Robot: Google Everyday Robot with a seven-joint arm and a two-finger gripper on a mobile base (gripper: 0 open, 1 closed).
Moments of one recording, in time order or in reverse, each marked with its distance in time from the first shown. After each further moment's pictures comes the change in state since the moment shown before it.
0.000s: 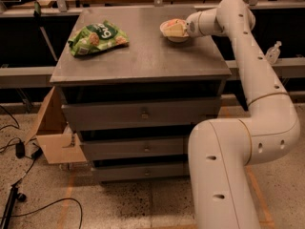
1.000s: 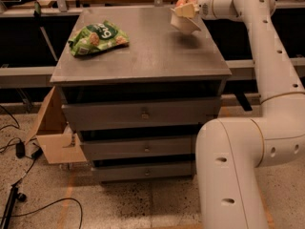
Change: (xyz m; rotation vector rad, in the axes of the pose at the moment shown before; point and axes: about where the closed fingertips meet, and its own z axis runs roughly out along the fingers) arm -0.068 -0.014 -0.065 0.077 -0.133 -0.140
